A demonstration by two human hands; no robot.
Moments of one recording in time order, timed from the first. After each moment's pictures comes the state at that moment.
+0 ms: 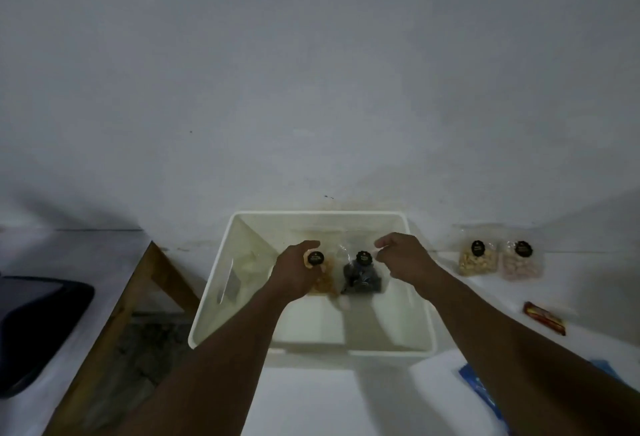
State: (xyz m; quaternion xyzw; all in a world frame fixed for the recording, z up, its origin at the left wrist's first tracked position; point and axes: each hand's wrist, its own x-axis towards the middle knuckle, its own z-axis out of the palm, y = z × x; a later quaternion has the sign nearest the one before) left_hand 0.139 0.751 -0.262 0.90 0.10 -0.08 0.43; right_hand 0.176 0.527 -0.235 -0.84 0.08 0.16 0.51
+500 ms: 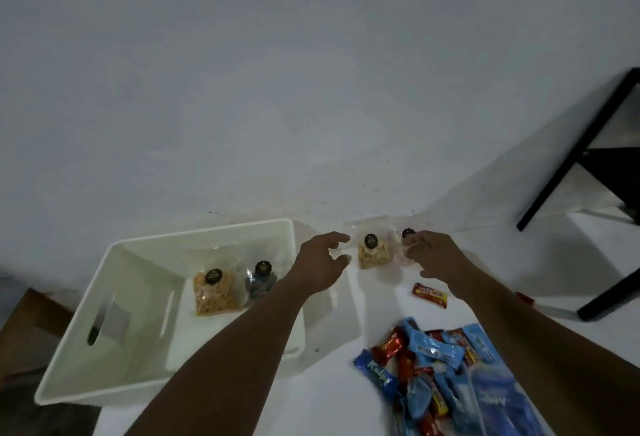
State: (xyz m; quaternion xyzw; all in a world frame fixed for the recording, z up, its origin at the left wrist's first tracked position) left_hand 0.171 0.506 -0.239 0.88 -0.05 -0.10 0.46; right_hand 0.161 0.265 -0.220 -0.81 0.18 0.10 0.55
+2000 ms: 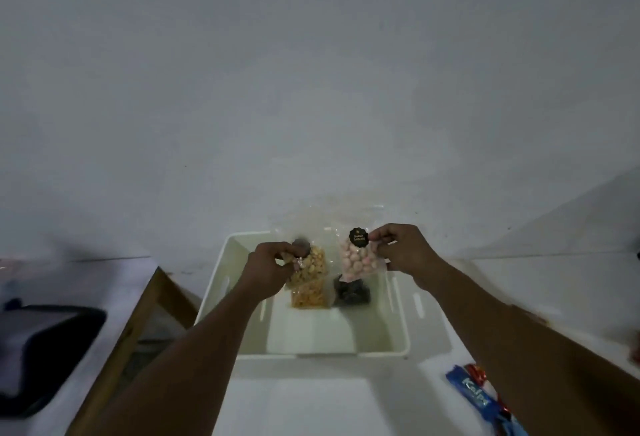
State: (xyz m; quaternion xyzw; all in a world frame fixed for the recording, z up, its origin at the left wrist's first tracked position) left_hand 0.116 0.748 -0.192 0.90 0.09 0.01 0.43; right_hand 0.172 0.483 -0.199 -0.78 0.01 0.12 0.61
